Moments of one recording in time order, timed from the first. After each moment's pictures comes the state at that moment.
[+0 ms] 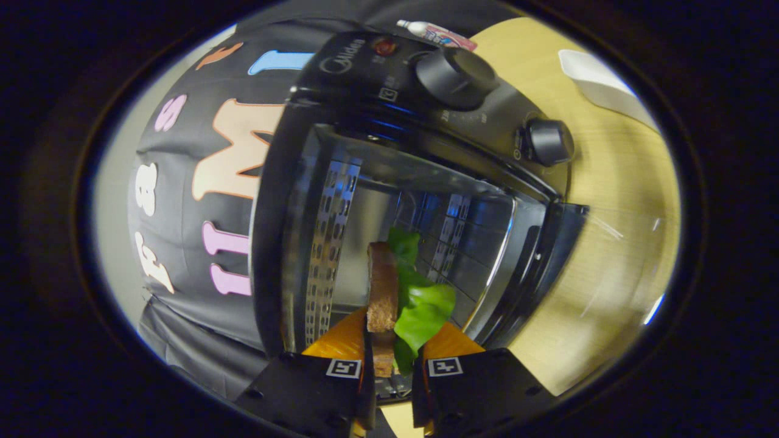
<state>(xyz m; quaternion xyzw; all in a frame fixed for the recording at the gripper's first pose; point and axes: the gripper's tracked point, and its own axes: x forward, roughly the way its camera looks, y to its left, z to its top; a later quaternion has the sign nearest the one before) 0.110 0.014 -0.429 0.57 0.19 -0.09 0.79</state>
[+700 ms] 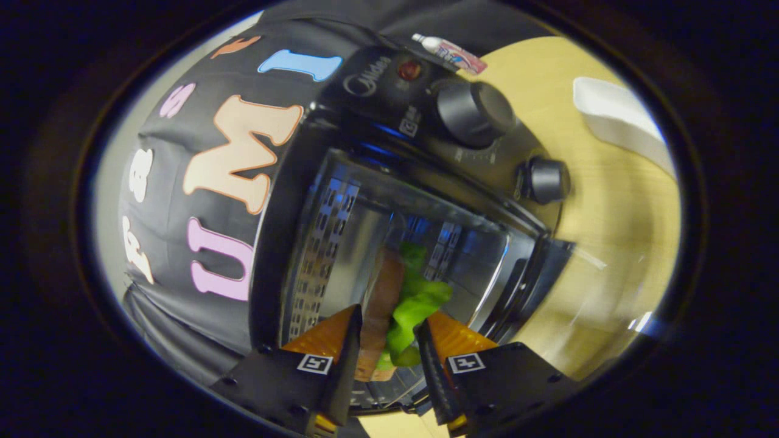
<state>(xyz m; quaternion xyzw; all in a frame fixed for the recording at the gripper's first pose) 0.106 -0.014 -0.426 0.51 0.18 -0.16 0.83</state>
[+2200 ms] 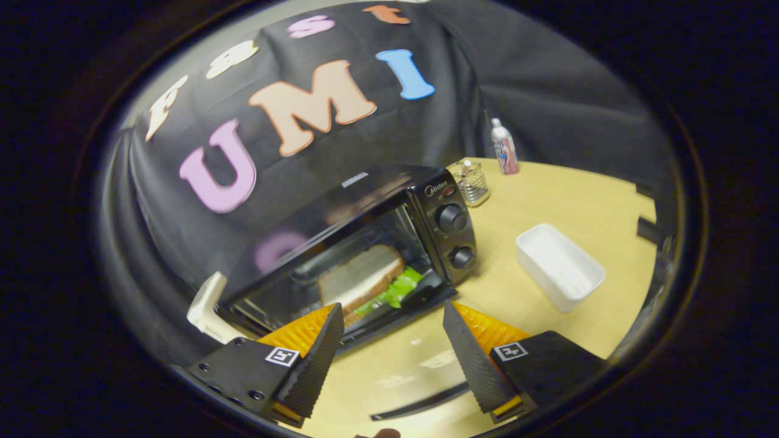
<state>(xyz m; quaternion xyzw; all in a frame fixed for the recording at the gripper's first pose) -0.031 -0.038 -0.380 0.14 0.22 -0.18 0.95</state>
